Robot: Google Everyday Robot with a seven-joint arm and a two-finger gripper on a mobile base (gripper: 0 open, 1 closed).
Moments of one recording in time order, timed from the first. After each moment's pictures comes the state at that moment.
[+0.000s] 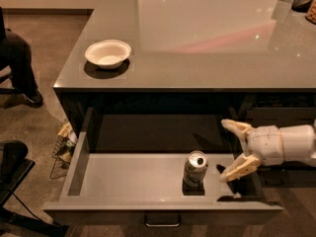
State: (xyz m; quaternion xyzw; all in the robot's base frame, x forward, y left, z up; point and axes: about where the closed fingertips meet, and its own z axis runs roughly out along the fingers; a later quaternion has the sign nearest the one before) arm 0.472 -0.191 0.732 -0.53 0.67 0.30 0.43
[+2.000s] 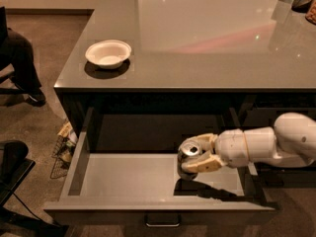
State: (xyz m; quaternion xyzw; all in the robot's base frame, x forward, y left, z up) arm 0.465 -0.104 0.711 -0.52 0.66 0.37 0.40
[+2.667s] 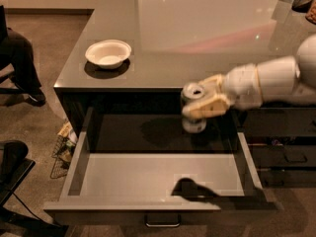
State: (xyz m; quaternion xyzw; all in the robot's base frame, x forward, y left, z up) arm 0.522 -0.108 0.862 -0.50 0.70 0.31 0.40
